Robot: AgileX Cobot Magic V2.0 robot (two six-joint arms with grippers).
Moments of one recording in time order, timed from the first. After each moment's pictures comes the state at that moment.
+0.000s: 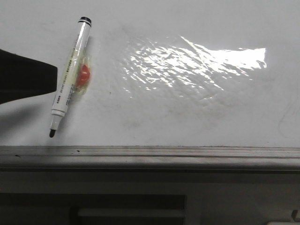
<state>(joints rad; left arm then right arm) -0.82 0.94 -0.26 0.02 -0.36 -0.18 -0.05 0.40 -0.24 0.12 0.34 -0.04</state>
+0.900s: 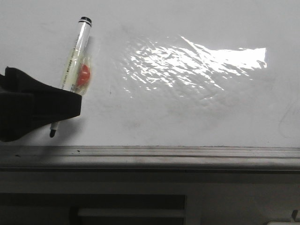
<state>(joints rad) -0.82 1.18 -0.27 -0.04 -0.52 -0.19 0.10 0.40 -0.24 0.12 0.34 -0.04</state>
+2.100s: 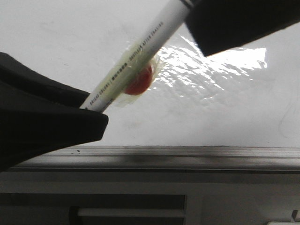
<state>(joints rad) -0.86 1.09 -0.27 0.60 -0.54 -0.19 0.89 0.88 -0.73 0.12 0.50 -0.12</state>
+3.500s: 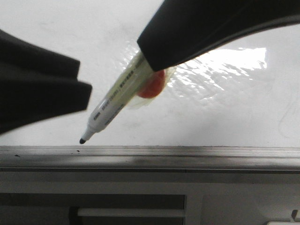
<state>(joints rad) -0.86 0.94 -0.27 0.52 -0.49 -0.18 0.91 0.99 -0.76 0.17 0.43 -0.13</state>
